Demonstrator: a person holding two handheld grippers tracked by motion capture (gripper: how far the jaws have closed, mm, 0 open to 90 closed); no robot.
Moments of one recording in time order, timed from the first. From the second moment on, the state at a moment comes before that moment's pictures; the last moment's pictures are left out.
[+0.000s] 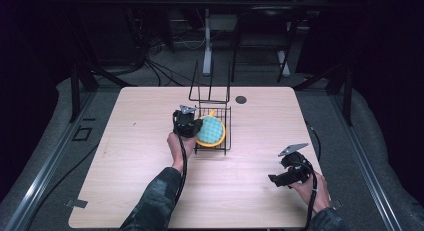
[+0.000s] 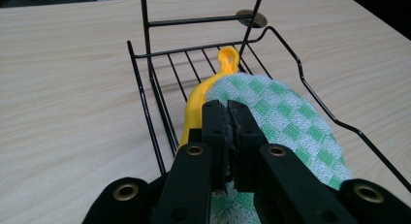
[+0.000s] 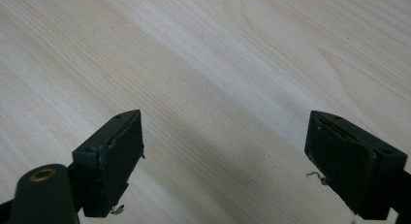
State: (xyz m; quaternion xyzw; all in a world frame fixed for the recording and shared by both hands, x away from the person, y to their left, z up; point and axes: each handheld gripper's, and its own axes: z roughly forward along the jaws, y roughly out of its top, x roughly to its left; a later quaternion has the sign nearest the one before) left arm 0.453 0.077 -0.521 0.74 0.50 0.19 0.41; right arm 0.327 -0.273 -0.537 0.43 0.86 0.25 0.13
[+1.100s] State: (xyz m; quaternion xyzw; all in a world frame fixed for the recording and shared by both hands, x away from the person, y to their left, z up) left arm 0.456 0.077 -0.527 0.72 0.53 0.19 0.41; right arm 0.326 -0.274 -0.536 0.42 0.86 0.25 0.14
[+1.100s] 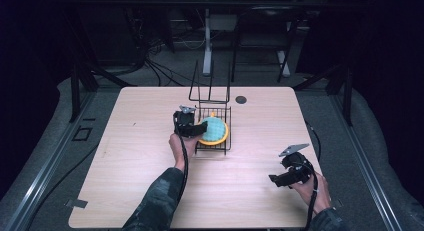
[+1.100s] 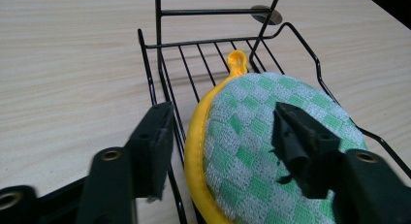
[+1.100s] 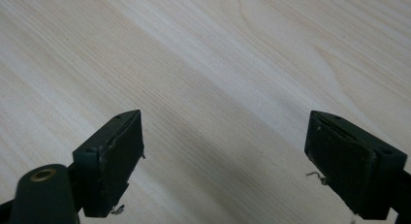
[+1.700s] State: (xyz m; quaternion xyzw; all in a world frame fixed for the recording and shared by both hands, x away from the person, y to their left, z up) left arm 0.433 0.107 -0.505 0.73 0.52 0.19 0.40; right arm 0.325 -0.273 -0.535 0.42 0.86 0.25 0.14
